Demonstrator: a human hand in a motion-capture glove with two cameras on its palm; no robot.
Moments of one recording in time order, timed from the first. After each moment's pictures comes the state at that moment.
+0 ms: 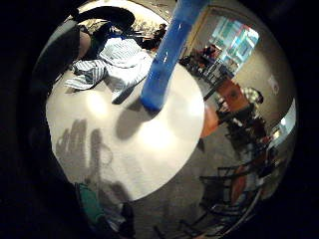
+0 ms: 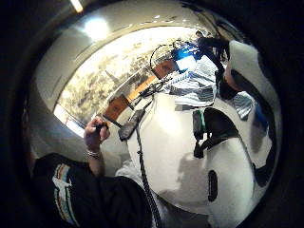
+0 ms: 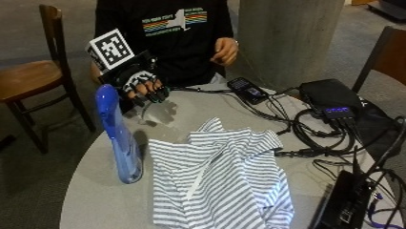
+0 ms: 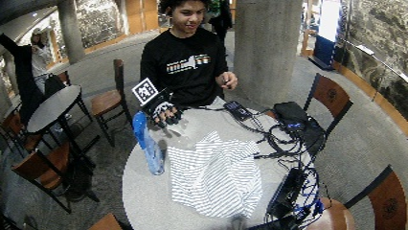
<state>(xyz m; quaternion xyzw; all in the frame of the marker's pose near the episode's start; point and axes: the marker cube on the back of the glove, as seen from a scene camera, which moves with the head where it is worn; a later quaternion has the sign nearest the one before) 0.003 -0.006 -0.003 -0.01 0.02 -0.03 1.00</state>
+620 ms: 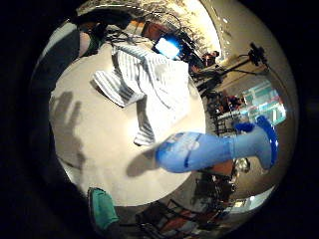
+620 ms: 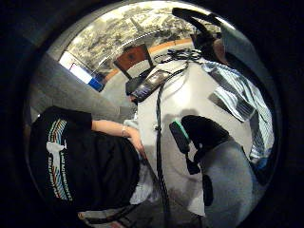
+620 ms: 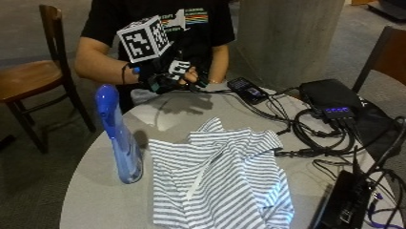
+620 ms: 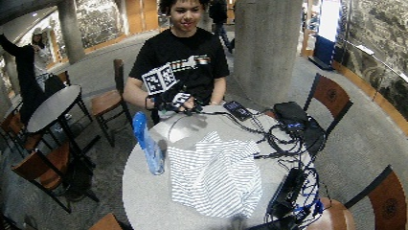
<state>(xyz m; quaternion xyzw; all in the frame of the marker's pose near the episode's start) -0.061 -0.065 0.014 -0.14 -0.03 -0.29 0.95</state>
